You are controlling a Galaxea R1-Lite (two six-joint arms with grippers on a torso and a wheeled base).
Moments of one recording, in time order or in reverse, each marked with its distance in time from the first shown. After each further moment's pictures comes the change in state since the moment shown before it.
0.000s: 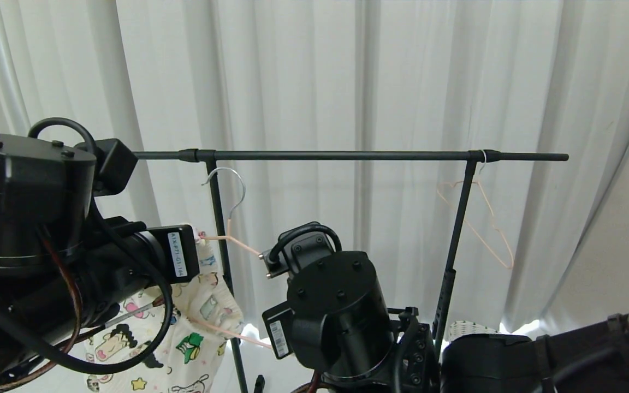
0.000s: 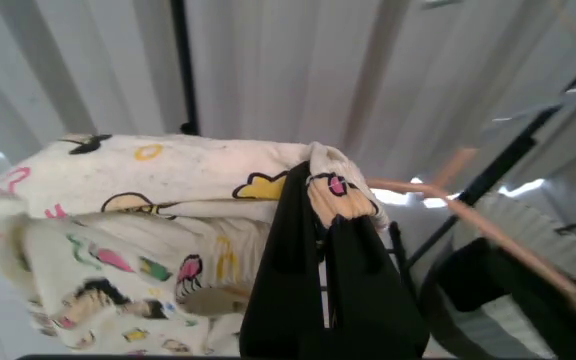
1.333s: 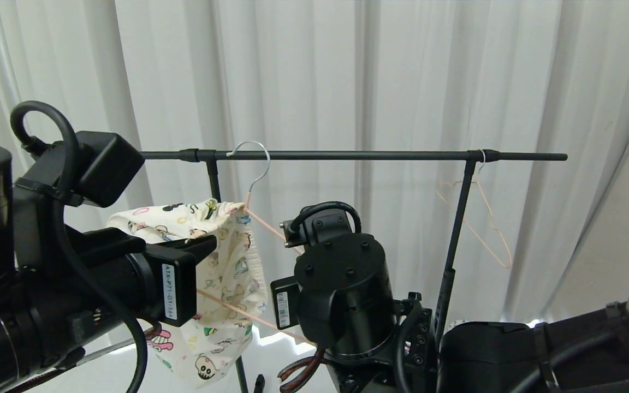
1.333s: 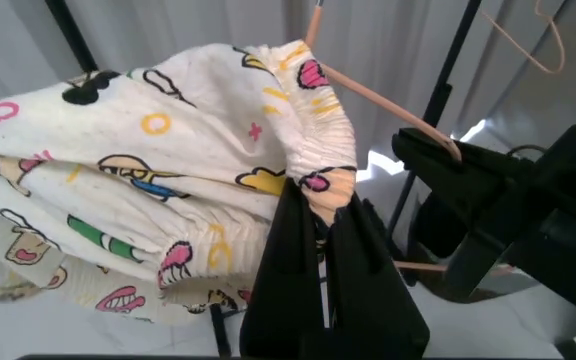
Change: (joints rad) left arm -0.143 -0.090 0.022 -0.008 -0.082 0.180; right arm -0.021 -0.003 -0.024 -0.041 -0.083 0.090
